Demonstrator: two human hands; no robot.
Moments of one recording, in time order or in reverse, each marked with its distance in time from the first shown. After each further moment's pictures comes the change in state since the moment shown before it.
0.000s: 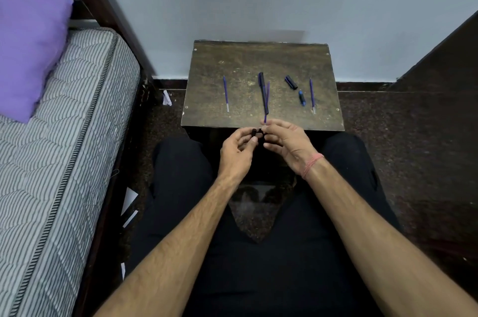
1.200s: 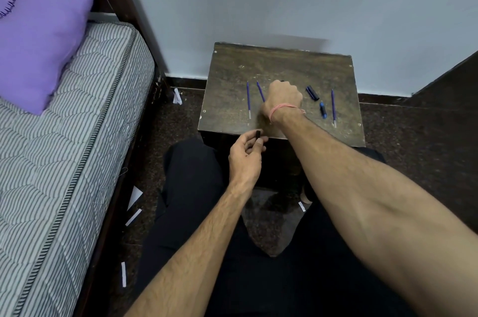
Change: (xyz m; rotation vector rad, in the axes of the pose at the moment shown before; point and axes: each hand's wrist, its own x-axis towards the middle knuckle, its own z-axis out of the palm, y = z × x) left_hand 0.012 0.005 -0.015 -0.194 0.129 -0.054; right_hand 0.099 -0.067 0.110 -1.767 0.471 -0.269
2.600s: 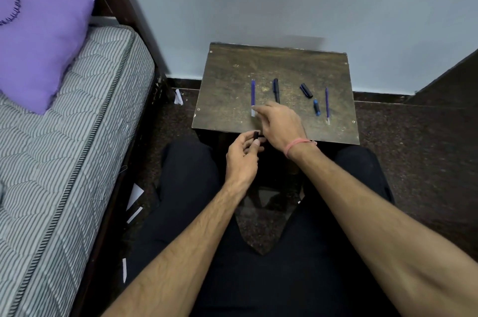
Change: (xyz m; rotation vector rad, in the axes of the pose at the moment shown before) left_hand -0.004 -0.013 0.009 0.142 -0.013 0.032; right_hand -0.061 0.059 0.026 0.361 0.121 -0.445
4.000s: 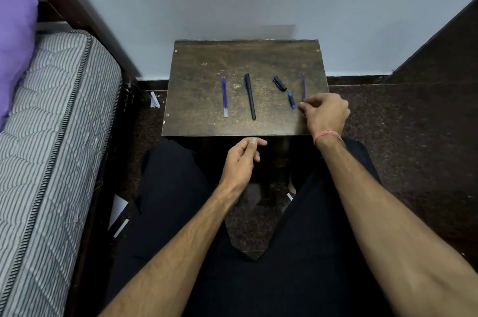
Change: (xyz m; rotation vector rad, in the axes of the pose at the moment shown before) left_hand -0.004 -0.002 0.037 0.035 -0.270 -0.033; right_hand -0.018 0.140 -0.031 0.266 0.406 0.707
